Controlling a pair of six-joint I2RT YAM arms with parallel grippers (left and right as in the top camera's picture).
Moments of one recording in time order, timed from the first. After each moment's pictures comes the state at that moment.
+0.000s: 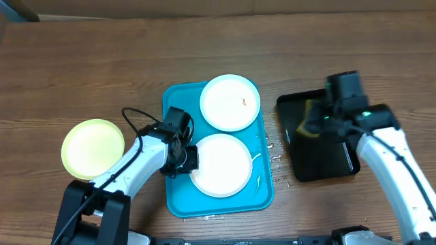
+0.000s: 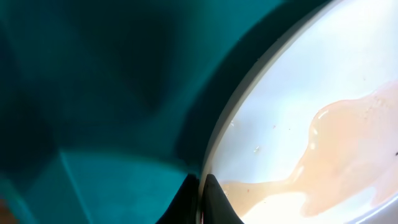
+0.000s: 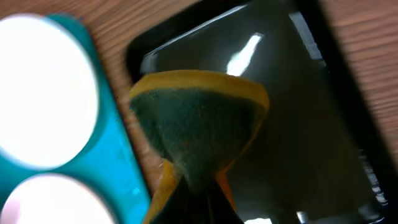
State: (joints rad) left arm -0.32 1.57 0.81 -0.76 0.19 -0.40; right arm 0.15 1.38 1.09 -0.88 -0.04 0.46
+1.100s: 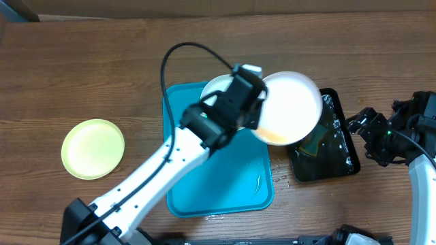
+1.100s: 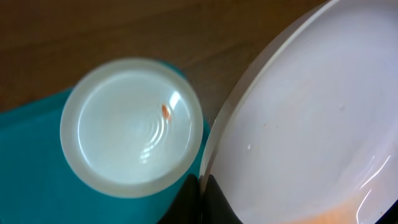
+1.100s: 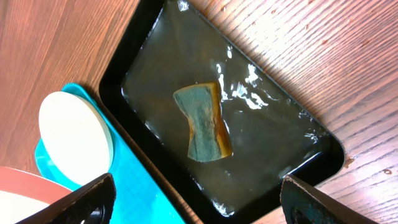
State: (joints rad) left arm -0.74 1.58 1.39 -0.67 -0.17 -0.40; right arm -0.34 1.21 1.05 -1.05 -0.35 0.46
